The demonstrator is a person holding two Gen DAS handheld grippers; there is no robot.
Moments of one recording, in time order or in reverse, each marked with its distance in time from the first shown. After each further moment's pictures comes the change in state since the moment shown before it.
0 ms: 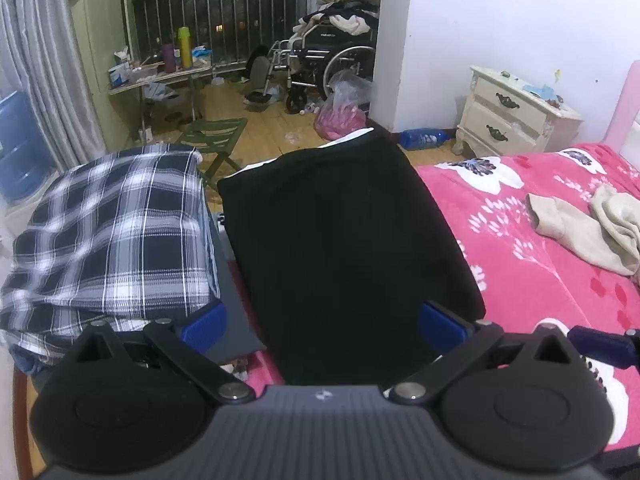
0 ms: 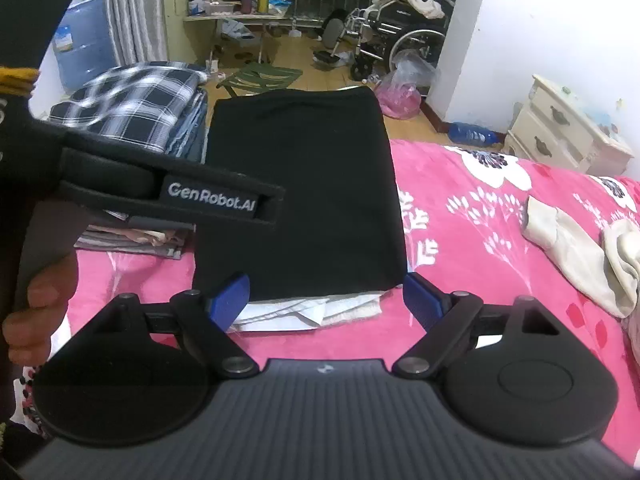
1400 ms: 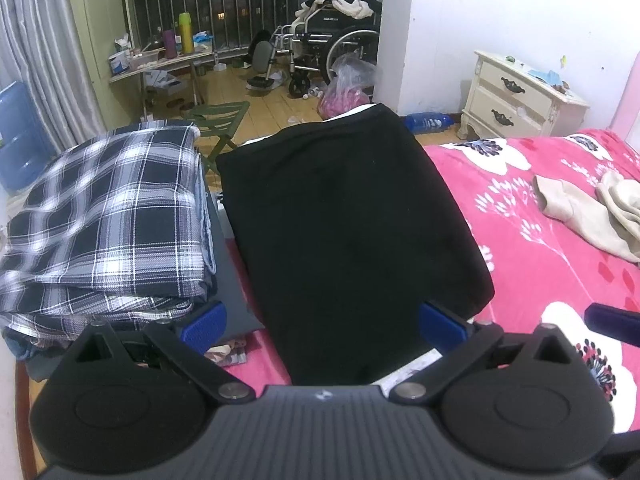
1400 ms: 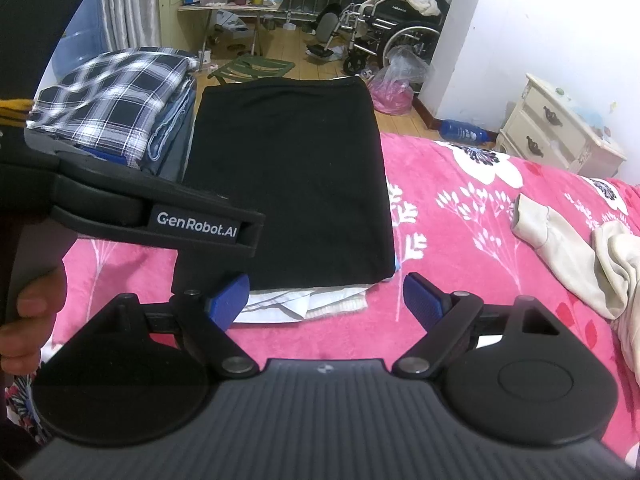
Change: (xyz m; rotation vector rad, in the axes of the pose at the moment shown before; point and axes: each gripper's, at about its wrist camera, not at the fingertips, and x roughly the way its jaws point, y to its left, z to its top) left arm 0.013 -0.003 -0.010 0.003 0.043 0.013; right arm 0.007 -0.005 -0.003 -0.026 0.010 -0.029
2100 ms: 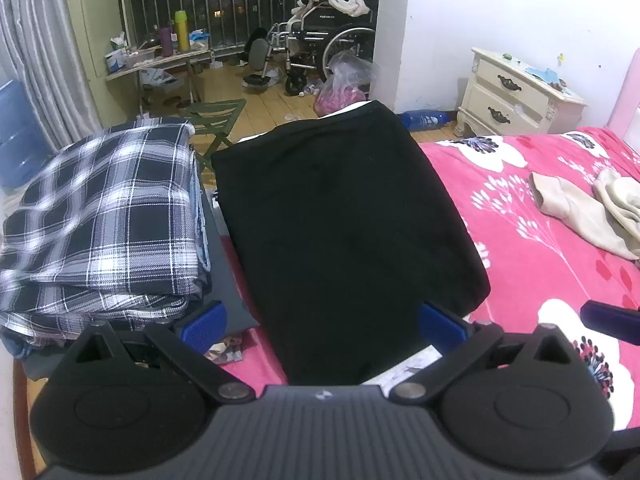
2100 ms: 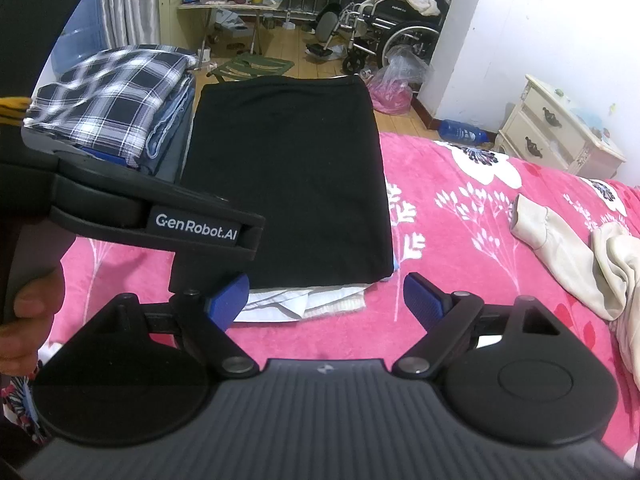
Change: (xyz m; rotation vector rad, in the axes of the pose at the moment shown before) left arm -0.003 0.014 0.002 0.016 0.009 -0.024; right arm 0.000 -0.001 -0.001 -0.007 0.002 -0.004
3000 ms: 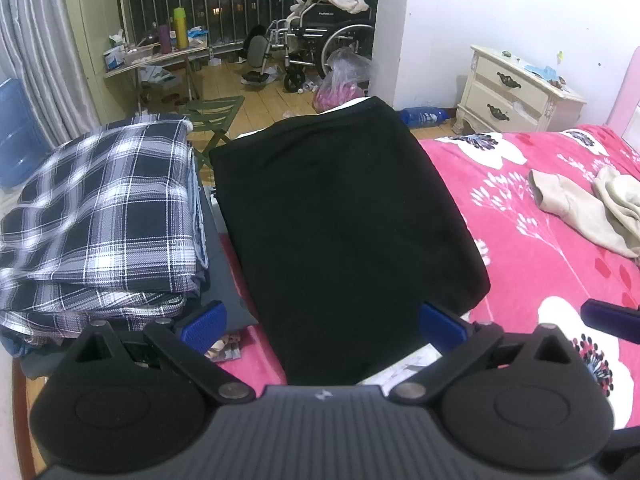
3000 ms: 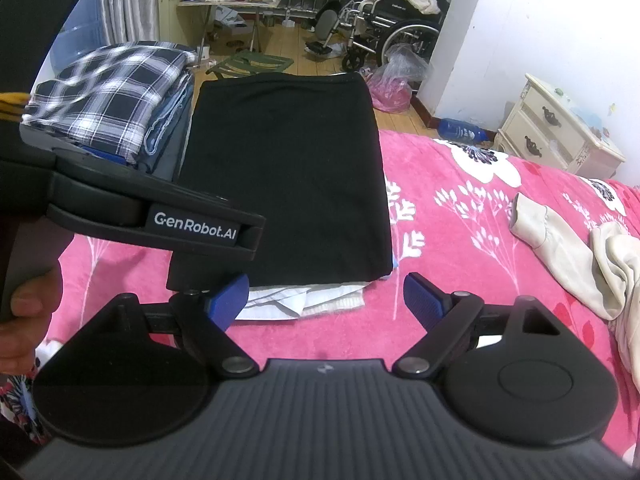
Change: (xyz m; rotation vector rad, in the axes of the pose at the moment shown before) left arm 0.004 -0.010 -0.003 -0.004 0.010 0.004; right arm 0.003 0.003 0.001 -0.002 0.006 -0.007
